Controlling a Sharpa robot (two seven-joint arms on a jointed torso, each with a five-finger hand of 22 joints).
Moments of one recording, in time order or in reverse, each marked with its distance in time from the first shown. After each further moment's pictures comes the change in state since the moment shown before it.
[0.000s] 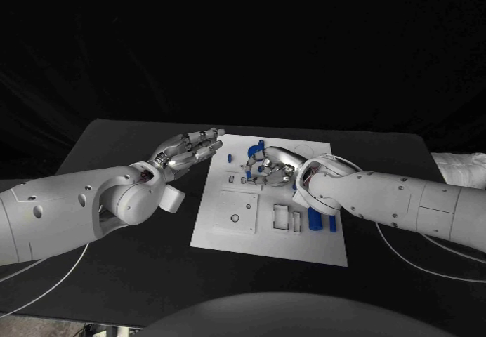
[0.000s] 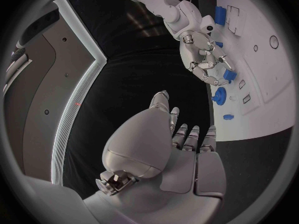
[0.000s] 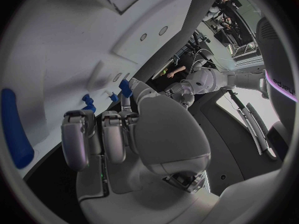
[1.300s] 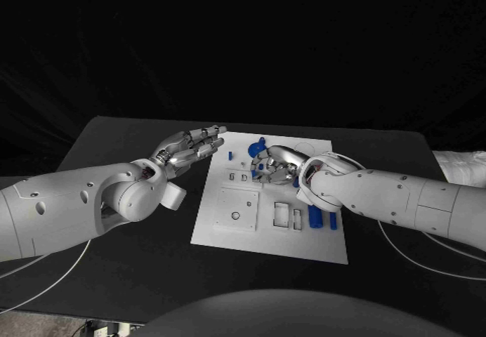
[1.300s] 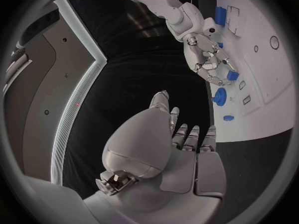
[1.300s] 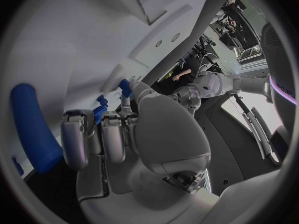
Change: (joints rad) left arm 0.000 0.006 0.000 -0.004 -0.003 0.003 0.000; left_hand 0.000 0.000 0.000 0.000 0.000 0.000 0.000 0.000 0.000 0.000 0.000 0.000 0.000 0.000 0.000 0.000 0.000 0.000 0.000 0.000 0.000 0.000; right arm -0.008 0.009 0.000 -0.042 -0.033 0.017 -0.029; right_hand -0.005 -0.006 -0.004 -0.003 0.004 -0.004 0.004 -0.024 -0.029 0.004 0.003 0.000 0.001 0.000 0.007 0.000 0.001 0.000 0.000 0.007 -0.014 0.000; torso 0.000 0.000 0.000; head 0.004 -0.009
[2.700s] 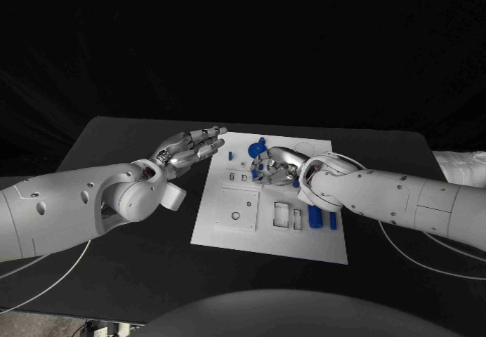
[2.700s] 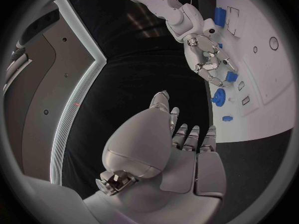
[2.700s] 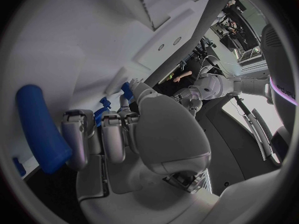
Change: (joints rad) left arm -0.002 0.001 0.000 -0.002 -0.001 0.005 -0.006; left_hand 0.000 0.000 0.006 0.000 0.000 0.000 0.000 0.000 0.000 0.000 0.000 0.000 0.000 0.000 0.000 0.000 0.000 0.000 0.000 0.000 0.000 0.000; right arm -0.001 0.001 0.000 -0.007 -0.016 0.018 -0.008; right_hand -0.018 -0.026 -0.003 -0.020 -0.017 -0.058 0.011 -0.087 -0.104 -0.003 0.004 0.000 -0.001 0.000 0.000 0.000 0.000 0.000 0.004 0.004 -0.006 0.001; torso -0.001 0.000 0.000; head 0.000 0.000
